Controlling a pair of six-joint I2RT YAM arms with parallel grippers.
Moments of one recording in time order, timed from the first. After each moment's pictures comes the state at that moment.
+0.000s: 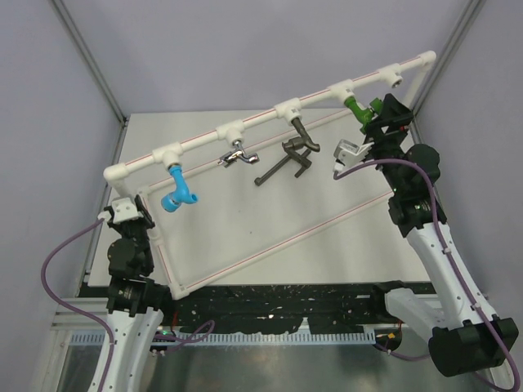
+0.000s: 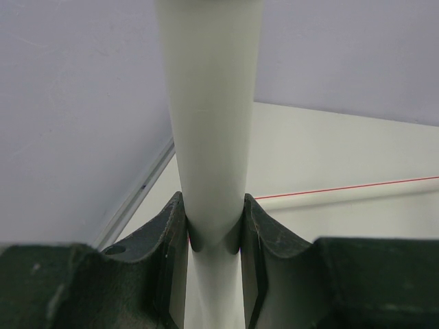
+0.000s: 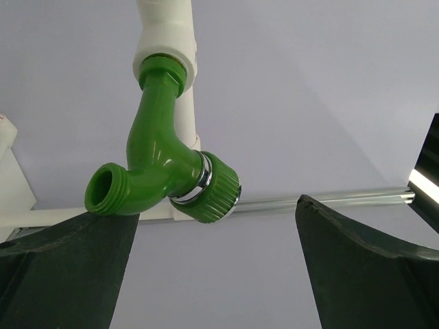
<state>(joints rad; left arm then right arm) -0.13 0.17 0.34 0.02 -0.45 0.10 0.17 0.94 0.94 0.14 -0.16 -1.55</state>
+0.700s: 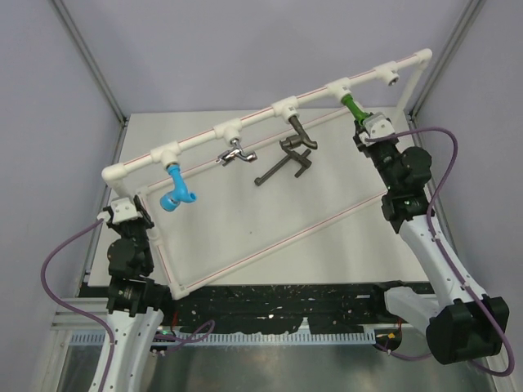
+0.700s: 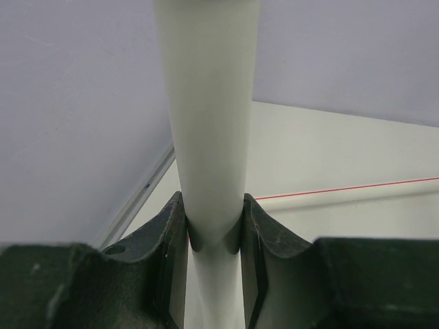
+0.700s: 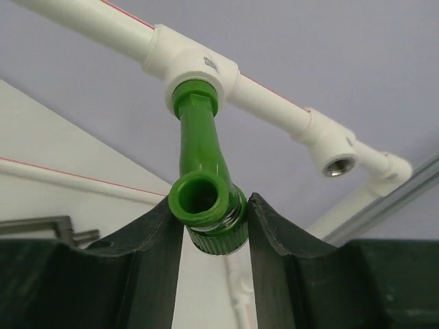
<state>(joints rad) -0.12 0.17 0.34 0.02 -0.46 0.10 0.16 1.02 0.88 0.34 -0.20 -0.68</state>
